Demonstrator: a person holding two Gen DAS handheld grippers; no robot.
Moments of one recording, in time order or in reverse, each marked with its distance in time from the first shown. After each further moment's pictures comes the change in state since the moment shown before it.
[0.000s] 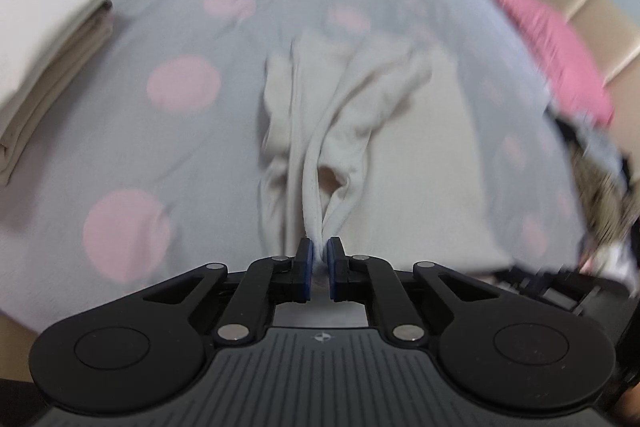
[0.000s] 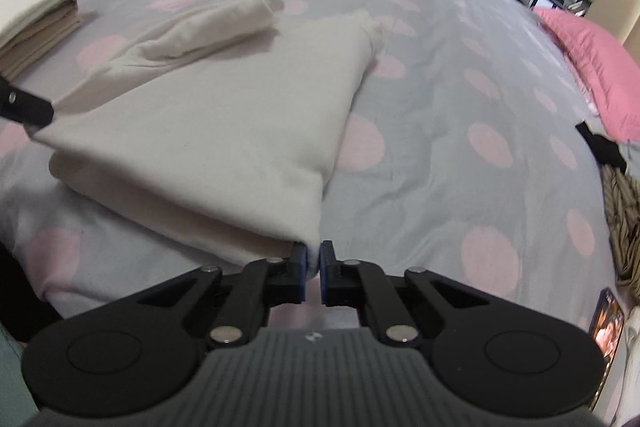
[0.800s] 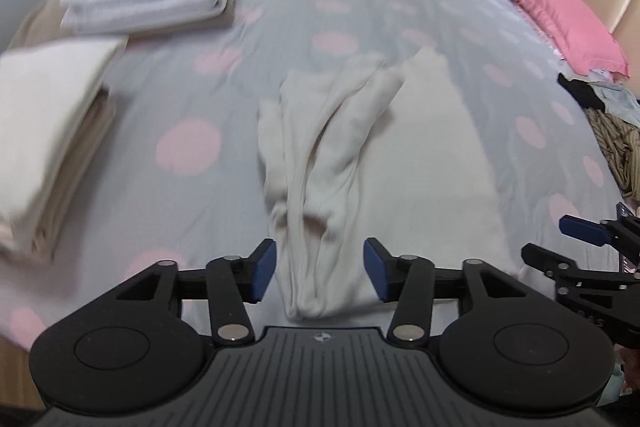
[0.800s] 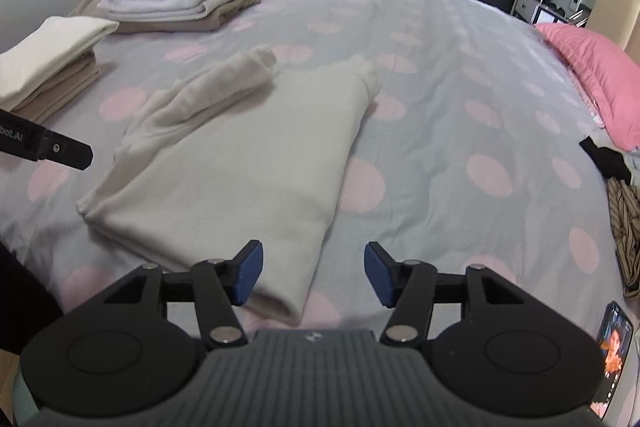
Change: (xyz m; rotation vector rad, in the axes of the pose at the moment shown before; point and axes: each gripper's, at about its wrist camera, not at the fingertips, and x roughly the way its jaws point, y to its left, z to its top) left arm -0.023 -0.043 0.014 0.194 -0.114 0.130; right arm -0.032 -0.016 0.010 0.045 -0.138 0.055
